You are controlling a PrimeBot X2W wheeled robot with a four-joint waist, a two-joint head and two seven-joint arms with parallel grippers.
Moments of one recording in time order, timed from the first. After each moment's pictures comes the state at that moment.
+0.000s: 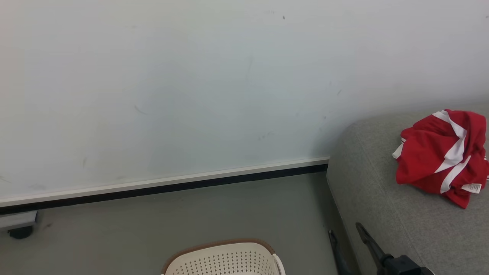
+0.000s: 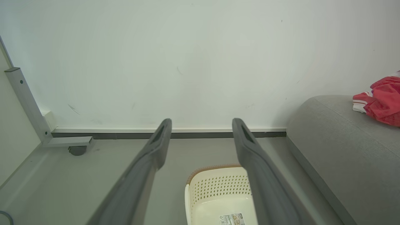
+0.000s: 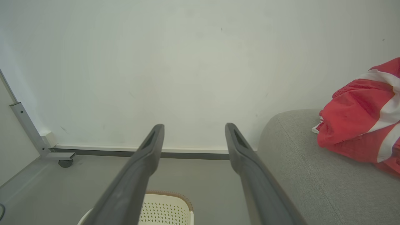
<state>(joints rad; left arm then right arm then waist) 0.30 0.09 0.05 -0.11 -0.15 -0.03 -0.26 0.02 -0.11 0.30 0.15 0.09 0.13 -0.26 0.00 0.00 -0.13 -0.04</state>
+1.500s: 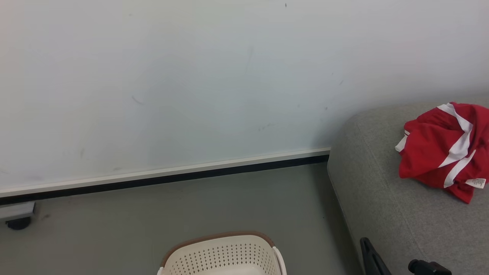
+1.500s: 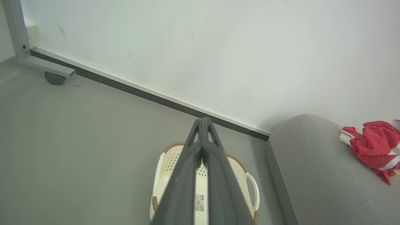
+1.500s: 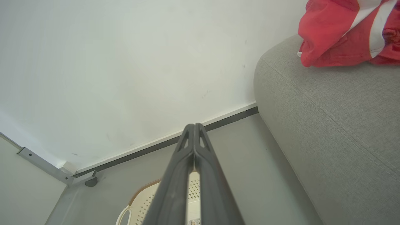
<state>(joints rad) 0.25 0.05 0.07 0.00 -0.46 -0.07 -0.18 0.05 -0.12 0.25 0.20 0.45 0.13 -0.19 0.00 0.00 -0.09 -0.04</state>
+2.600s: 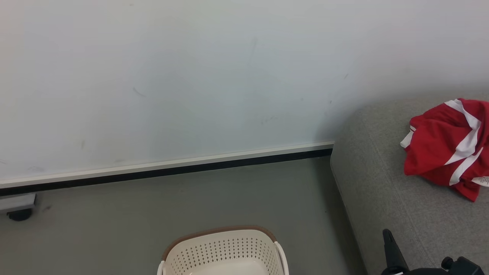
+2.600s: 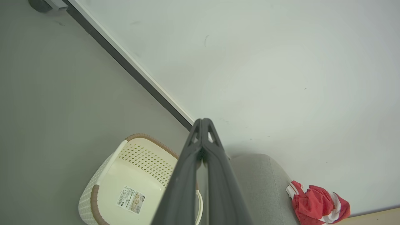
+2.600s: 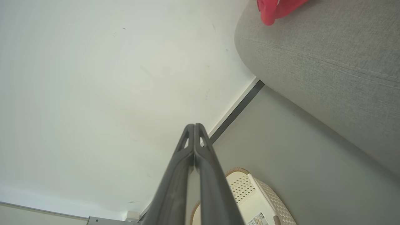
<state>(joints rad) 0.16 0.05 0.10 0.04 -0.95 -0.10 -0.07 0.01 -0.11 0.14 0.20 0.95 0.13 -0.08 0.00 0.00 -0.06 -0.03</state>
